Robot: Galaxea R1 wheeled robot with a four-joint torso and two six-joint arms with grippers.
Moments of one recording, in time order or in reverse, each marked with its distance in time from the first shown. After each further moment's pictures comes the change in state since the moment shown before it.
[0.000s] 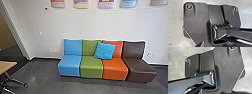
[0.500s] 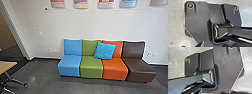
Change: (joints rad) left arm 0.003 -0.021 0.013 0.000 0.004 -0.002; right arm -0.009 -0.013 0.012 0.000 -0.002 0.000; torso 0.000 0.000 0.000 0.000
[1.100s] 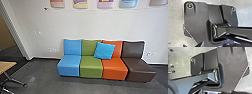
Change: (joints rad) left arm 0.000 -0.122 0.184 0.000 0.000 -0.003; right arm 0.010 -0.147 0.250 0.001 -0.026 0.003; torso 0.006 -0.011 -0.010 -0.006
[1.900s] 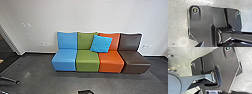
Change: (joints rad) left arm -0.082 -0.078 0.050 -0.062 0.005 -0.030; right arm 0.066 -0.270 0.341 0.037 -0.019 0.008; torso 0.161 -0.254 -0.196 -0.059
